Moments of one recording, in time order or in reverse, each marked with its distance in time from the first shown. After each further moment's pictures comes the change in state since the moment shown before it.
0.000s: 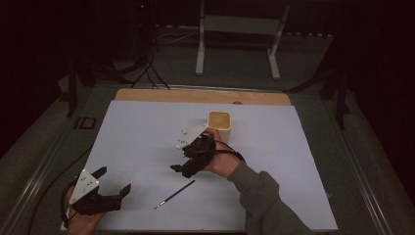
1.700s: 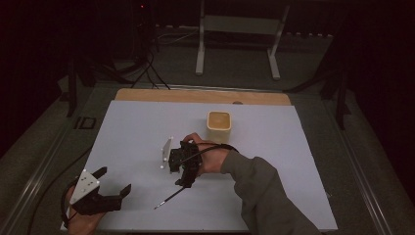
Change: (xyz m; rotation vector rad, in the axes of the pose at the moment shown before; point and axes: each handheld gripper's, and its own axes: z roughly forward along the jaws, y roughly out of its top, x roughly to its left) left arm 0.000 0.000 0.001 0.003 -0.004 0.004; right arm 0.016 0.018 0.037 0.406 0.166 -0.284
